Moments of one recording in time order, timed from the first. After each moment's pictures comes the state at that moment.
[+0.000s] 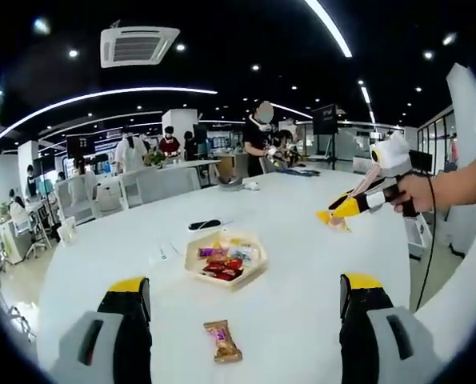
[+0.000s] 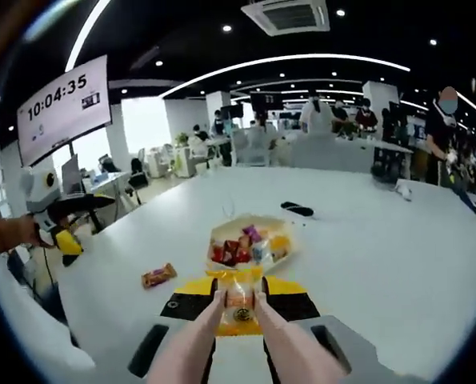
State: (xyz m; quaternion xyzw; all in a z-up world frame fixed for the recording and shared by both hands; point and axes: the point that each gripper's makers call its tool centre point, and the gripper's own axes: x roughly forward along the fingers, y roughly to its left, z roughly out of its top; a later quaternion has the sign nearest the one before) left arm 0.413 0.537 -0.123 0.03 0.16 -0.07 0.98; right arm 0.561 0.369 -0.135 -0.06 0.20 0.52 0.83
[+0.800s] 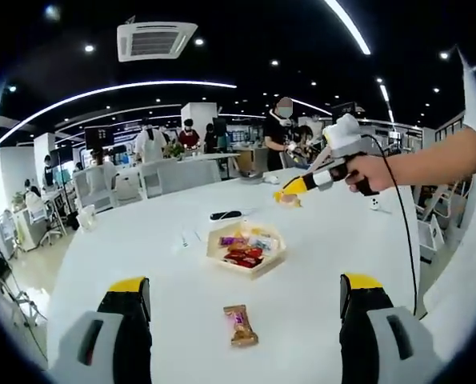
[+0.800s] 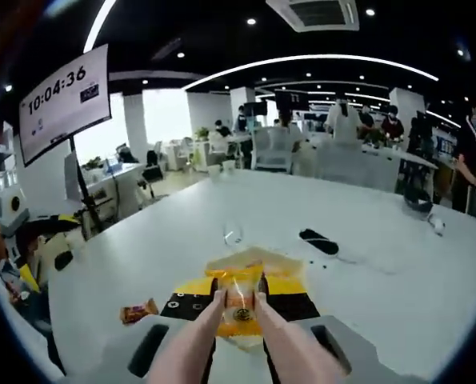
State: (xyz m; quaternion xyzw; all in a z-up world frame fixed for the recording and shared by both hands) left arm 0.389 0.565 -0.129 0.02 0.17 -0.02 0.98; right arm 0.633 0.472 -0.129 -0.09 0.19 0.56 0.80
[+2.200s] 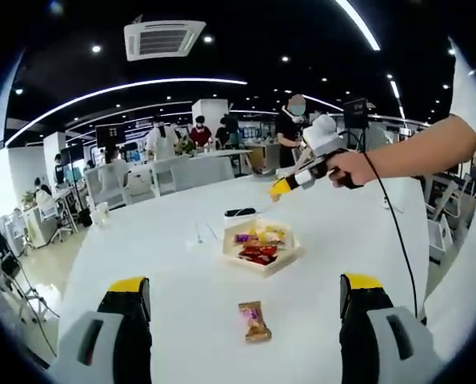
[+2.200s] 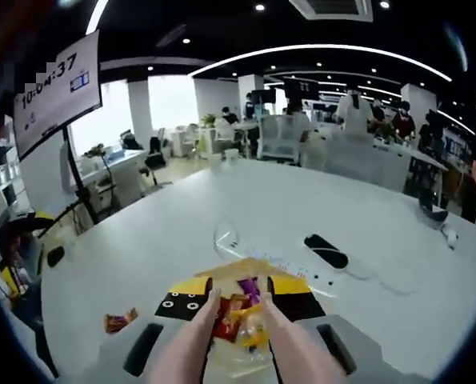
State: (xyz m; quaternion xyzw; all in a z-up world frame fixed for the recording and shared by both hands) left arm 0.384 0.583 -0.122 0.02 0.18 0.02 0.98; right arm 0.666 0.522 -0.145 -0.12 0.22 0.58 0.78
